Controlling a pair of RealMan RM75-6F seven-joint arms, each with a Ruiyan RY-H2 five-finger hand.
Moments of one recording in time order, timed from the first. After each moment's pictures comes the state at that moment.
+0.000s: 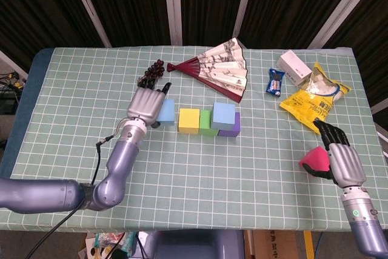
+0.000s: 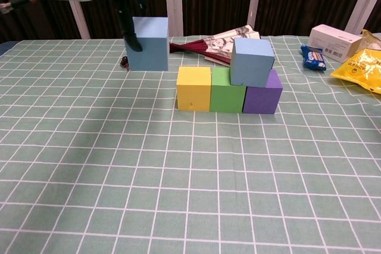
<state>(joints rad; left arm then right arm) -1.24 -1.43 -0.44 -1.74 0.13 1.15 1.14 0.25 -1.00 0.15 -1.88 -1.26 1.25 0.03</state>
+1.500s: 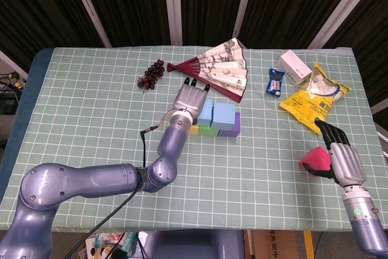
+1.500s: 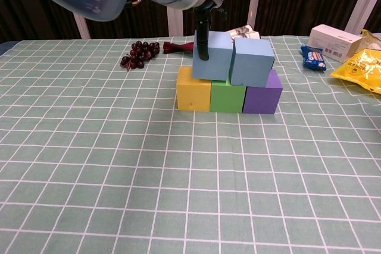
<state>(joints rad) -1.55 -1.66 -0.45 -1.29 -0.10 0.94 1.23 0.26 -1.00 0.16 -1.87 -1.24 1.23 0.08</state>
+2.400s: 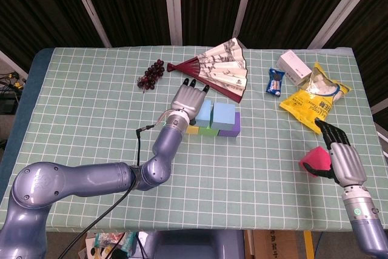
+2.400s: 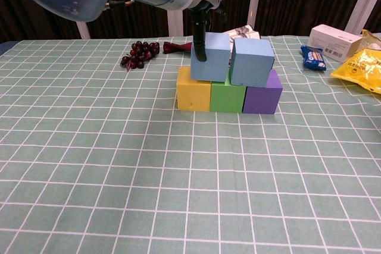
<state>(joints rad) -1.53 -1.62 -0.39 -1.32 -0.07 0.89 1.14 0.26 -1.00 0.16 -1.87 -1.24 1.23 0.08</state>
